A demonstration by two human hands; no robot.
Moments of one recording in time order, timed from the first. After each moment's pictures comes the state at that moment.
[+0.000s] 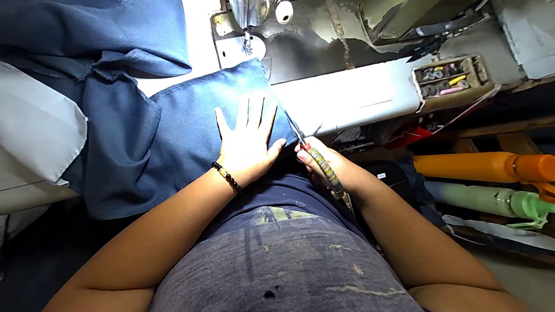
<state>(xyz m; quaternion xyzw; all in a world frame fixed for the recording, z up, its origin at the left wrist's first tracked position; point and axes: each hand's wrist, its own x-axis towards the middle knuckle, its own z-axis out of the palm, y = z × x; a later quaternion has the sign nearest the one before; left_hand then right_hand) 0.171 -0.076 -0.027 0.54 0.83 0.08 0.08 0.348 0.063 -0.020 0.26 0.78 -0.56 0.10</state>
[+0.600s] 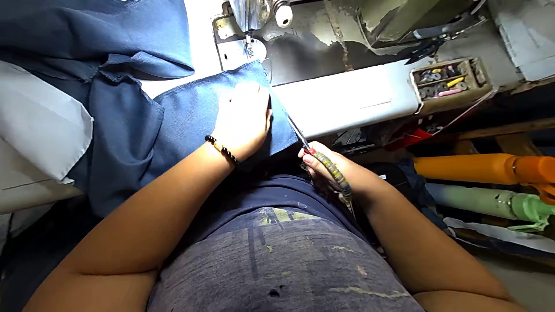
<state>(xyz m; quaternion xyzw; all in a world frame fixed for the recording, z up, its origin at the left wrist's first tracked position) 0.132 -0.049 -0.003 0.58 0.81 0.12 0.04 0.357 0.066 -0.013 0.25 0.74 -0.61 0.12</state>
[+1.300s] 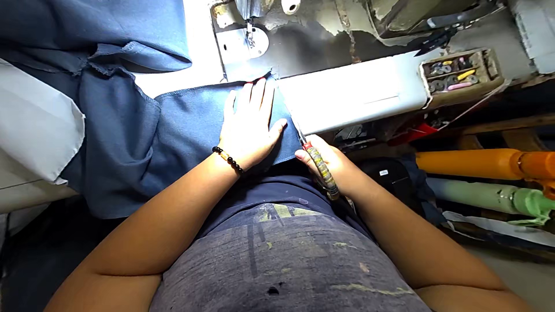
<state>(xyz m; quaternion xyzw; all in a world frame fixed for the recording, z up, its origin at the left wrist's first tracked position) 0.149 -0.058 -0.029 0.54 0.83 0.09 0.07 0.345 0.049 -0.019 0.28 0.82 -0.49 0.06</state>
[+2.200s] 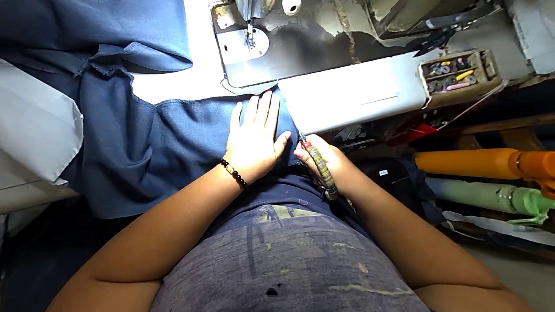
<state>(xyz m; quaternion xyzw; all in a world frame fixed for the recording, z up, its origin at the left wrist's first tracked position) 0.170 -0.072 -0.034 0.57 0.82 0.08 0.05 0.343 0.045 -0.021 0.28 0.83 -0.49 0.03</state>
